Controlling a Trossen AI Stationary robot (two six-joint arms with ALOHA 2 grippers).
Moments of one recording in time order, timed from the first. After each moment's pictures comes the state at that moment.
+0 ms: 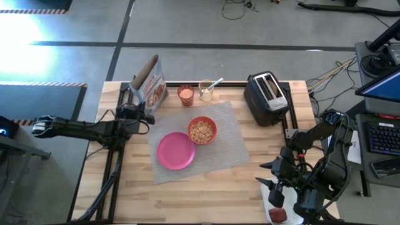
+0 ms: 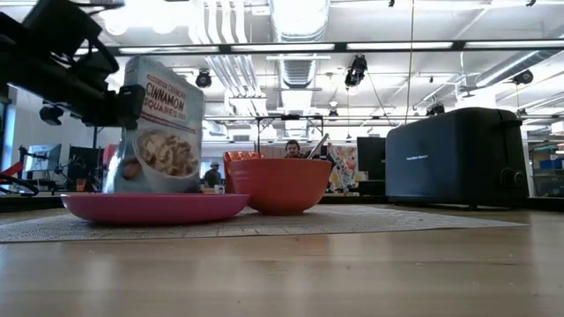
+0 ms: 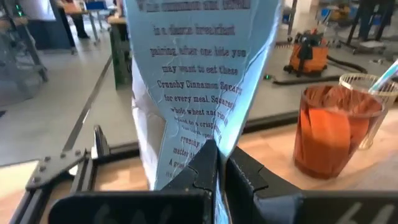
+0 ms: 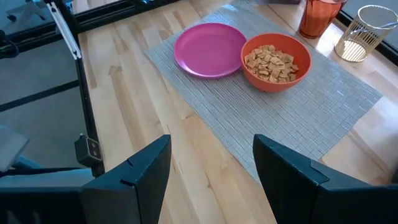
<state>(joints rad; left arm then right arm) 0.01 0.62 0.18 -0.08 -1.21 -0.50 0.97 1.56 1.78 -1.46 0.79 1.30</state>
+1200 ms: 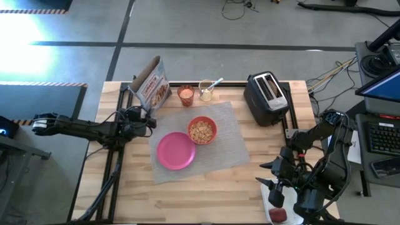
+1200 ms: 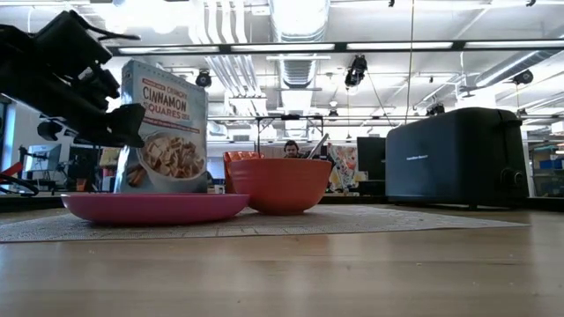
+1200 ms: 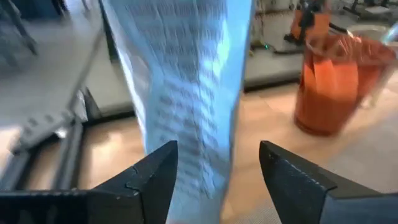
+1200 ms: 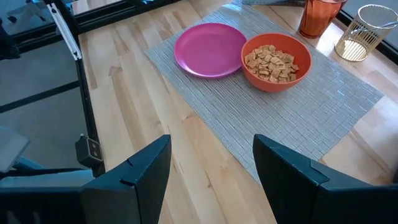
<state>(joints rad) 0.02 0.74 0.18 -0.21 -1.12 -0.72 0.97 1.56 1.78 -1.46 0.79 1.30</state>
